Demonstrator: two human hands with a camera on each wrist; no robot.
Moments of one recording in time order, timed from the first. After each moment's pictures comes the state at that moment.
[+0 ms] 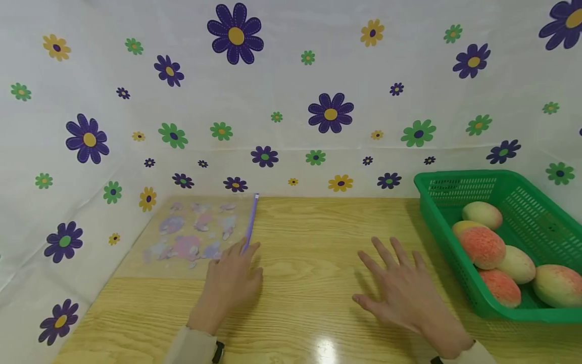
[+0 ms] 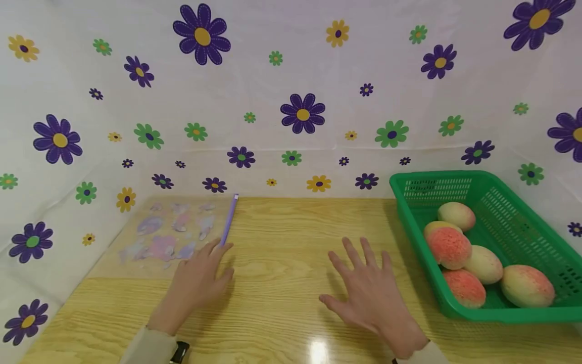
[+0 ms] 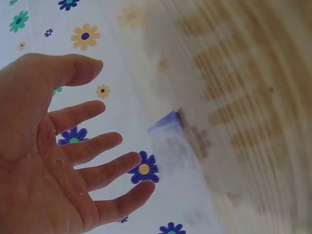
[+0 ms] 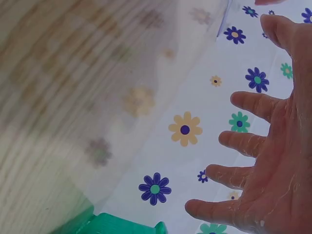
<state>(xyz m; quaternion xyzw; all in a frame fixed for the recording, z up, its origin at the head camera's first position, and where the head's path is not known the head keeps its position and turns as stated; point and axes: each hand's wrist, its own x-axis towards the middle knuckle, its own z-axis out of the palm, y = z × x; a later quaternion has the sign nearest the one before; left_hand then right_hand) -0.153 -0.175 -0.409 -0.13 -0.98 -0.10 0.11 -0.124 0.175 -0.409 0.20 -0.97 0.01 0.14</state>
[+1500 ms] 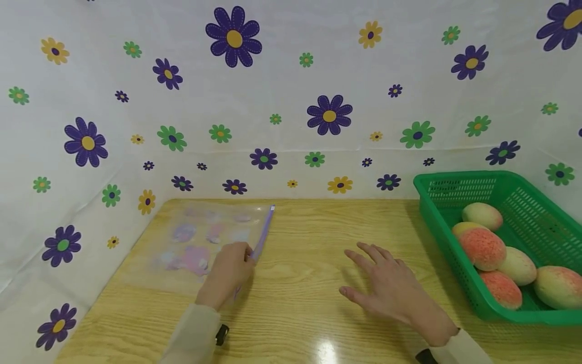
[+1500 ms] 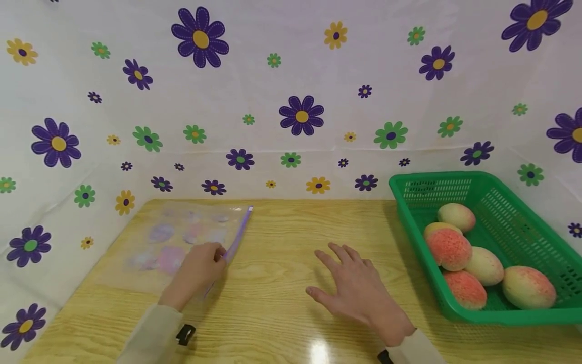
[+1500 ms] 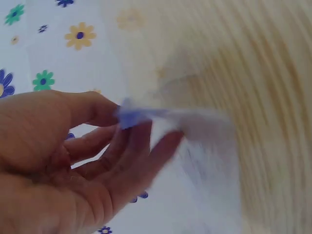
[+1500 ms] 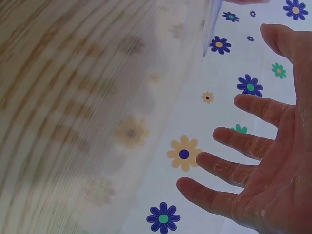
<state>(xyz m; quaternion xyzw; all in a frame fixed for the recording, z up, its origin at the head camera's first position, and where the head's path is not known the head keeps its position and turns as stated) -0.190 -0.177 -0.408 -0.04 -0.96 -0.27 -0.03 -0.139 0.156 -0.405 0.21 -0.97 0.13 0.09</state>
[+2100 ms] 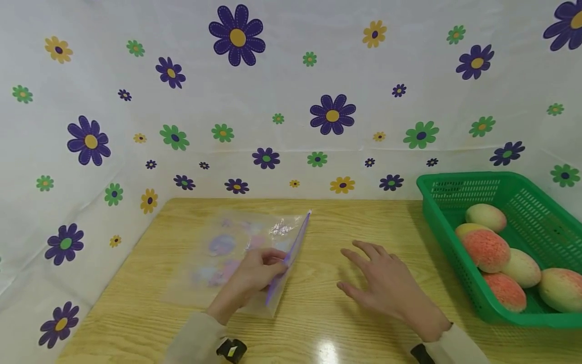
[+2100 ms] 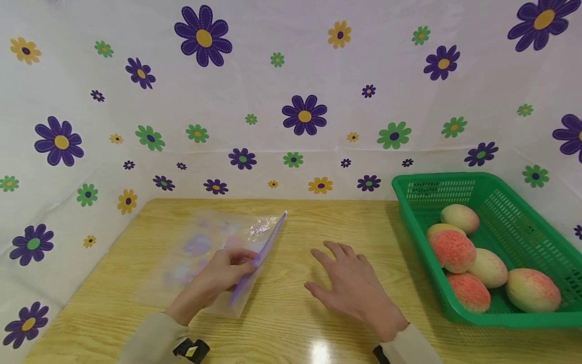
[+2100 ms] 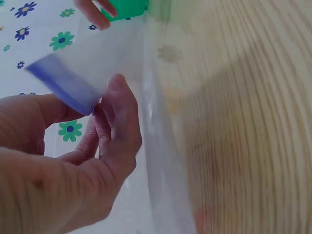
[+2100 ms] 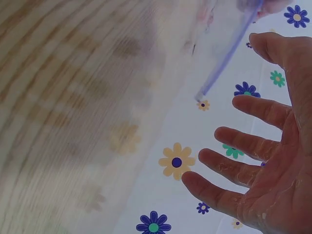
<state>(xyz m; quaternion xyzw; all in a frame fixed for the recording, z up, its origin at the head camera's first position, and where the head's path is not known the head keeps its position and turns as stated) -0.168 -0.133 -0.397 0.04 -0.82 -0.56 -0.14 -0.146 0.145 -0.403 0.24 -0.96 0.10 0.12</state>
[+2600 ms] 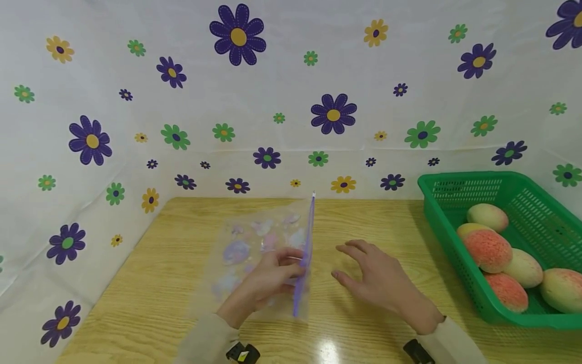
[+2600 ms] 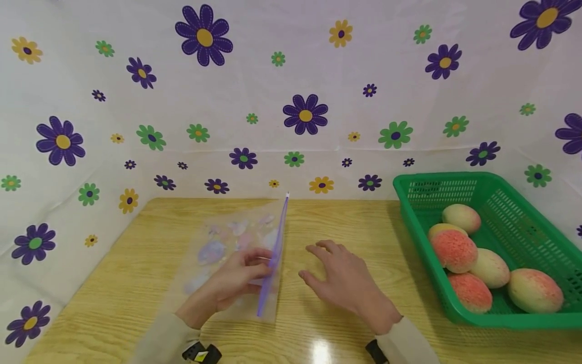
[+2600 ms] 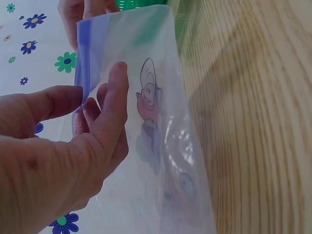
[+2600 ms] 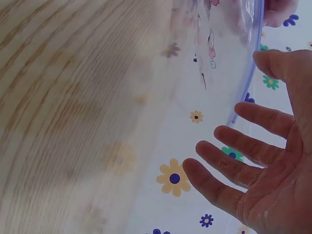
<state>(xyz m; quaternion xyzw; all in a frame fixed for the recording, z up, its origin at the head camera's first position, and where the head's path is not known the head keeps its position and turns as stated) -0.165 -0.110 -0.395 -0.01 -0.72 -0.66 -0.21 -0.153 0.133 -0.397 0.22 -0.95 0.20 0.09</state>
